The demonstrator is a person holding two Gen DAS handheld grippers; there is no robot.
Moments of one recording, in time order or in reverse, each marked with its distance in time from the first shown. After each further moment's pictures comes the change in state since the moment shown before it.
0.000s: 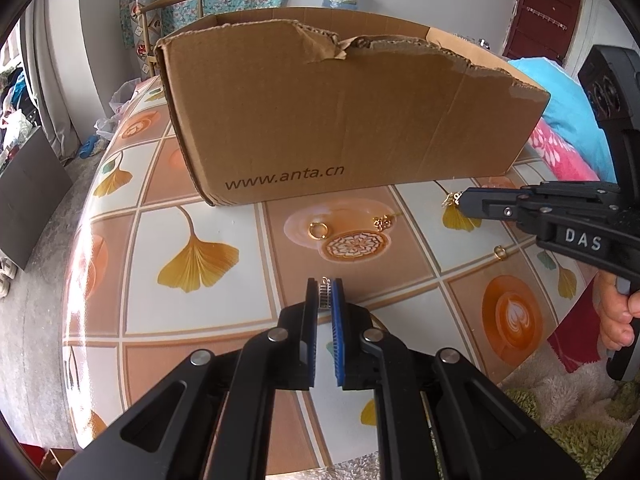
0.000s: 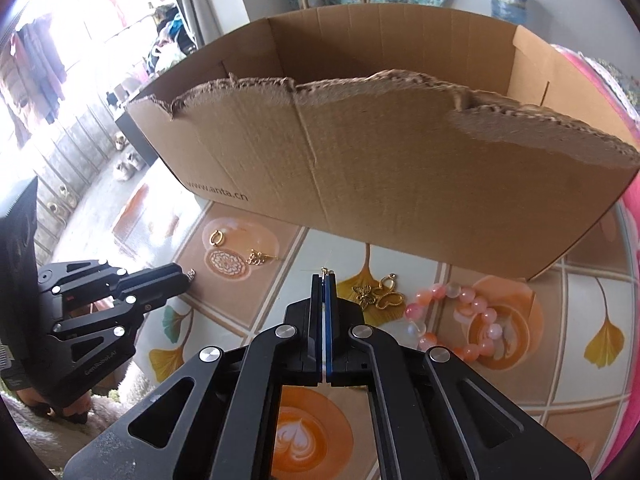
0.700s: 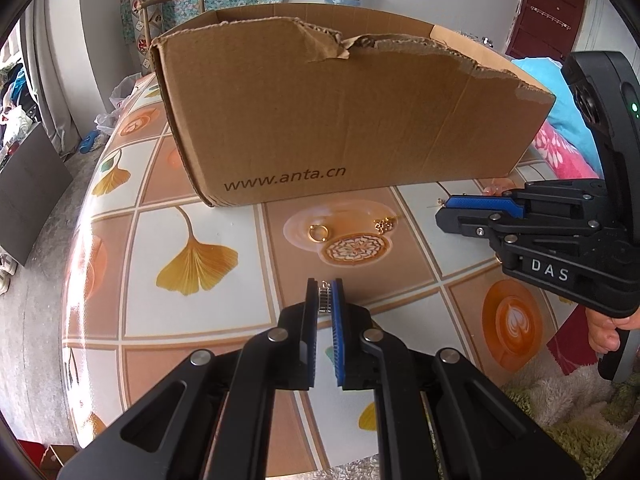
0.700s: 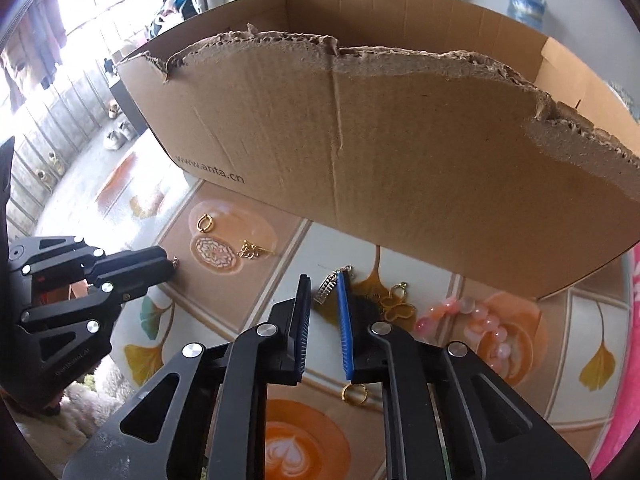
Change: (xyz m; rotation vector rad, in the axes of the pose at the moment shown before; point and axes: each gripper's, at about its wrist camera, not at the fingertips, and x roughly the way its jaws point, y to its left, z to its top) left arm 0.004 0.002 0.003 -0.017 0.016 -0.005; right arm 0.024 0.021 0.016 -0.116 0.060 -0.094
